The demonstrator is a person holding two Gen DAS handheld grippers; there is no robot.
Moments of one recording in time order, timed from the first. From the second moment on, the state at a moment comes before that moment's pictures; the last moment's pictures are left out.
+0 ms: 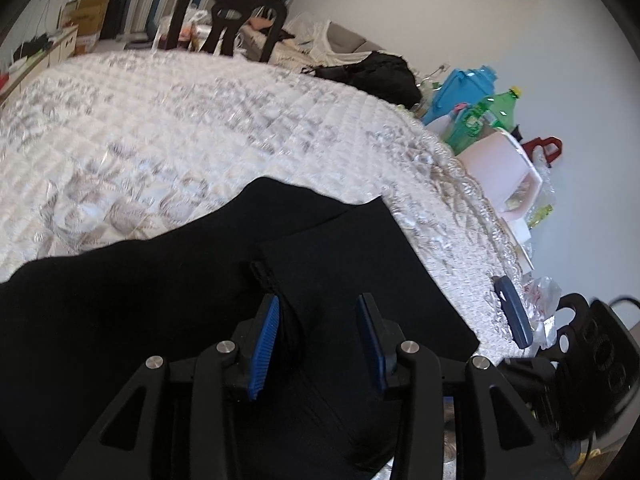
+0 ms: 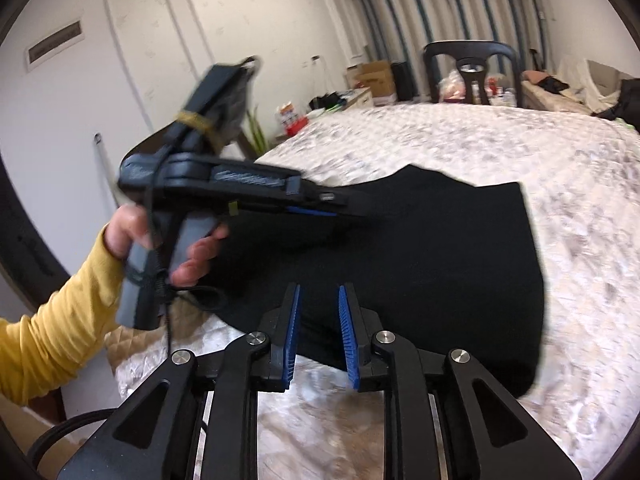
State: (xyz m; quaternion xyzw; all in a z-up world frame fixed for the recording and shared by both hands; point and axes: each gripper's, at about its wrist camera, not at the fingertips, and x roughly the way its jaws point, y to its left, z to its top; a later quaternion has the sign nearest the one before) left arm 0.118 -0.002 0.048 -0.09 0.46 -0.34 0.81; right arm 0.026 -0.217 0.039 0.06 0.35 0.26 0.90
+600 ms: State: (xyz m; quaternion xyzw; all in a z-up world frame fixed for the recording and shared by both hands) left arm 0.096 -0.018 0.029 -0.03 0.47 -0.32 0.82; right arm 0.024 -0.246 0.020 0.05 0.39 0.19 0.90
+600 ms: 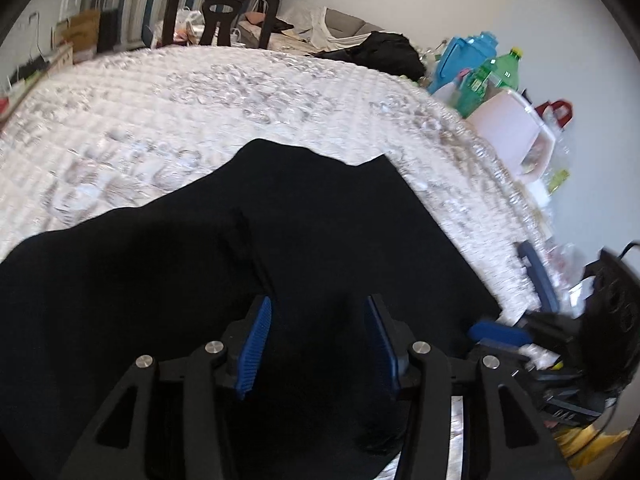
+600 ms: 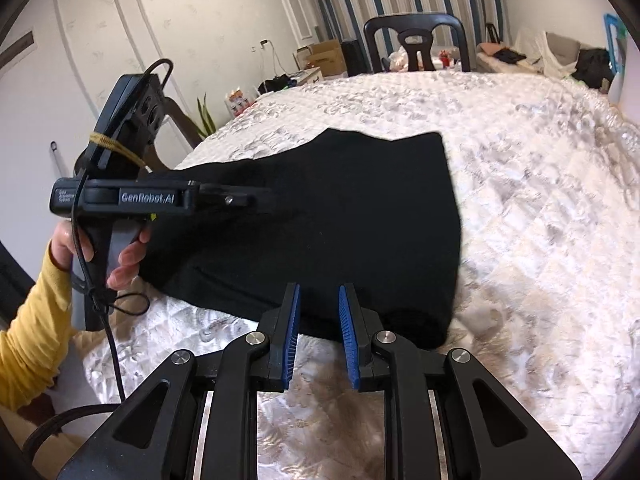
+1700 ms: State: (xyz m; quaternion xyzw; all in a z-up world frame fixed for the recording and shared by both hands) left arm 0.081 -0.039 0.045 0.11 0.40 -0.25 0.88; right arm 0.038 -0.271 0.011 0.02 0.41 0.08 0.91
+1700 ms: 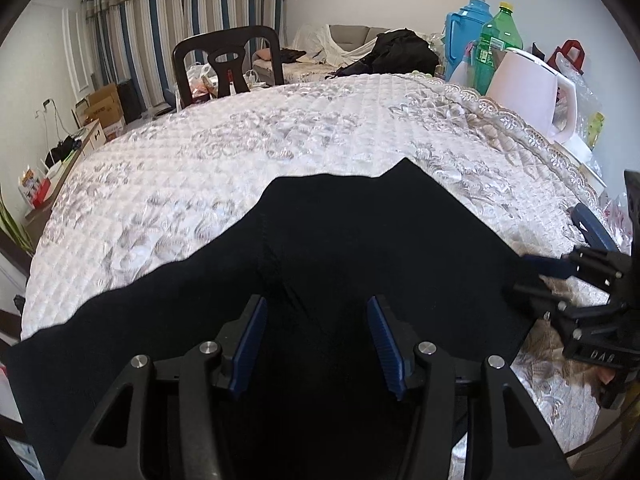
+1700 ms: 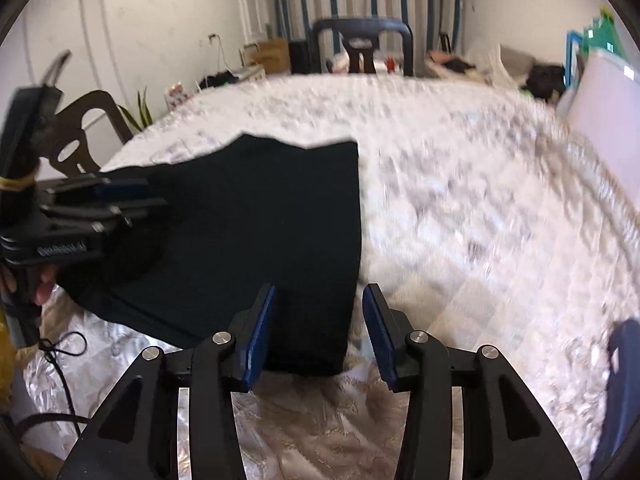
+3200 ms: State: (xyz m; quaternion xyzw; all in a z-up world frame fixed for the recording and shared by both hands) left arm 0.125 -0.062 0.030 0.09 0.42 -0.26 0.87; right arm 0.152 -0.290 0.030 0.07 0.42 0.17 0.89
